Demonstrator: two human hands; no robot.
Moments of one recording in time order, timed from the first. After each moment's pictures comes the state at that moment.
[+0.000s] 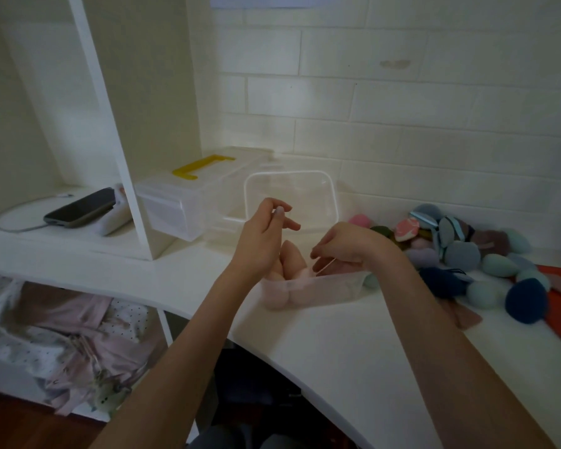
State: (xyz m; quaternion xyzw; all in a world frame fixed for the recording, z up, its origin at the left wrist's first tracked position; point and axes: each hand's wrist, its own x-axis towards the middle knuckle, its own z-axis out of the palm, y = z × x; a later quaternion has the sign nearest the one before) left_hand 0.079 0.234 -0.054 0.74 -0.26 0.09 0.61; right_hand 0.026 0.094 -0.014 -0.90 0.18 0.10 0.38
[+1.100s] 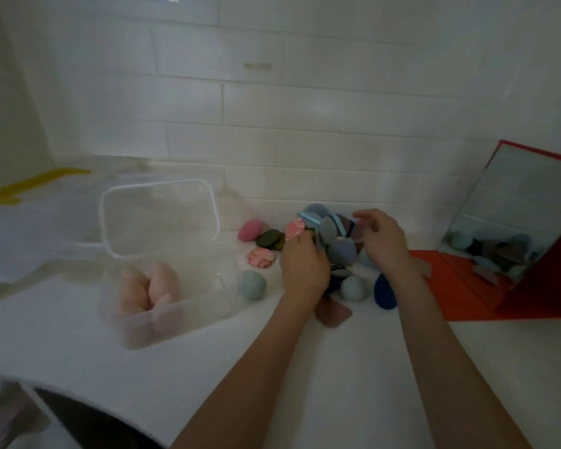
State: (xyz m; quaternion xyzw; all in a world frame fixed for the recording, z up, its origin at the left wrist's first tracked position) left_hand 0.002 -0.003 -0.080 0.83 -0.28 0.08 0.47; right_hand -0.059 -0.116 -0.041 -0.83 0.27 -0.32 0.36
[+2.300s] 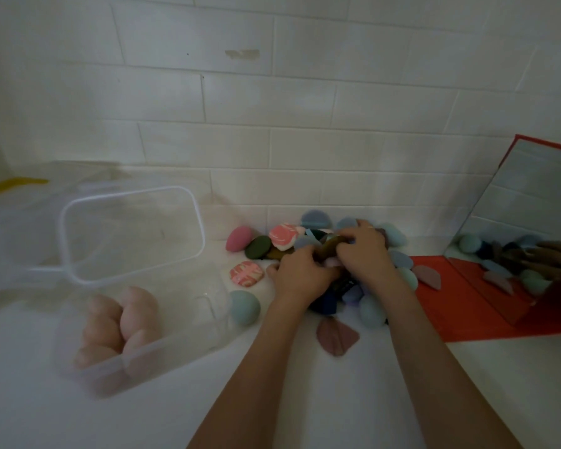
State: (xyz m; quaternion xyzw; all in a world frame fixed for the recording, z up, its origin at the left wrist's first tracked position) left_hand 0.029 -0.016 -0.084 0.85 -0.31 -0.09 0.41; right_hand -0.023 -0.117 -0.058 -0.88 0.30 -0.22 0.27
